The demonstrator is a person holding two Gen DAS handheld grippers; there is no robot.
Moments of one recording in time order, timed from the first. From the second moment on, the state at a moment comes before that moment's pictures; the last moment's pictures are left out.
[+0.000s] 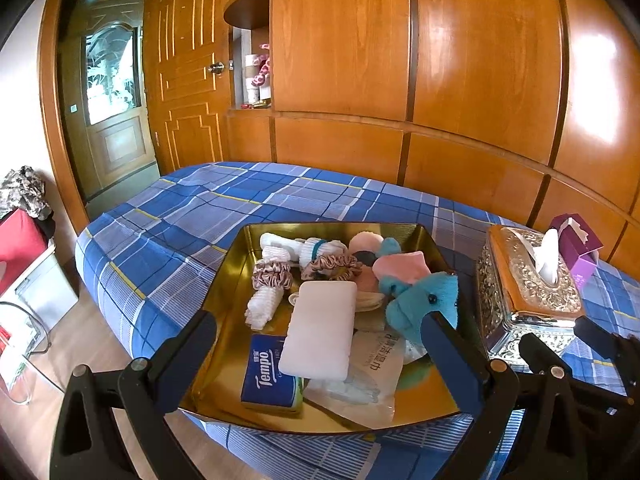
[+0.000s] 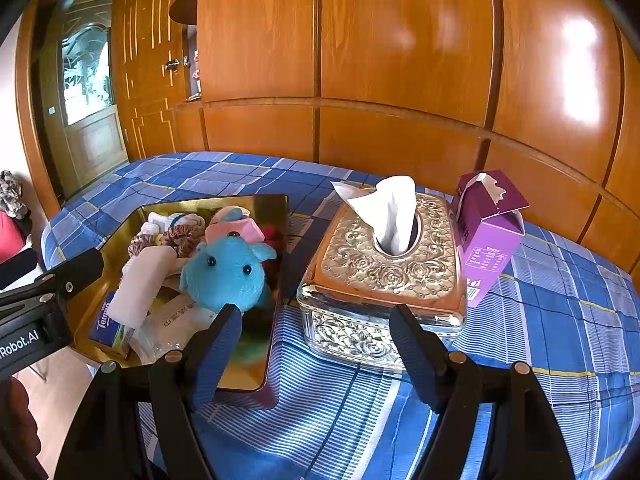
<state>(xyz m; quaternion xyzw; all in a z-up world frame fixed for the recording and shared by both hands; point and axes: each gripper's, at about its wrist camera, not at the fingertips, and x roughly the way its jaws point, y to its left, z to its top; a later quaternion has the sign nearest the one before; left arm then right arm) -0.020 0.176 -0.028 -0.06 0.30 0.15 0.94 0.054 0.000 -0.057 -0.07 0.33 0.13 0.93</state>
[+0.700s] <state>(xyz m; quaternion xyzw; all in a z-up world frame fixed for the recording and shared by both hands) -0.021 0.176 -0.030 -0.06 0.30 0.16 0.94 0.054 -0.002 -0.057 -0.07 0.33 0.13 0.93</state>
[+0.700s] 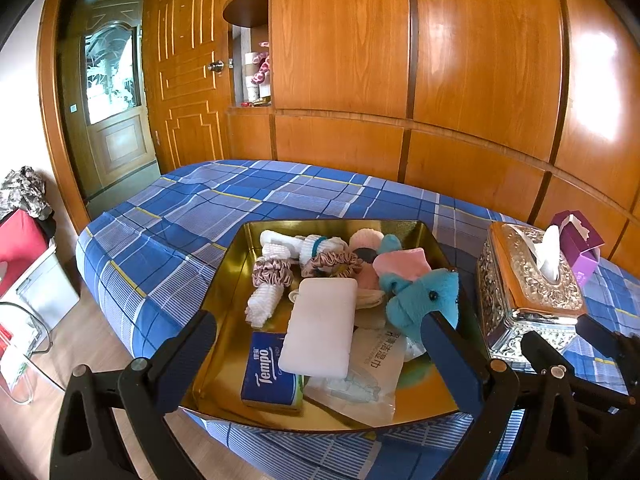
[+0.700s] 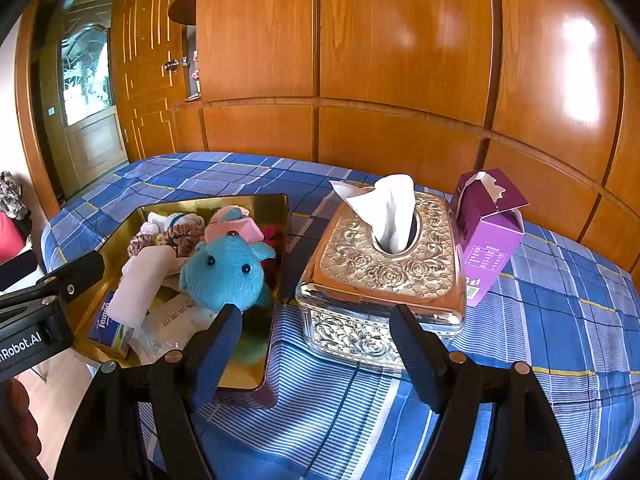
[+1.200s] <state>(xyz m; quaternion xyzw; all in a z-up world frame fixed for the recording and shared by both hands) -0.021 0.176 -0.031 -0.07 0.31 0.15 0.94 0.053 -0.002 -0.057 -0.07 0.33 0.13 0.93</state>
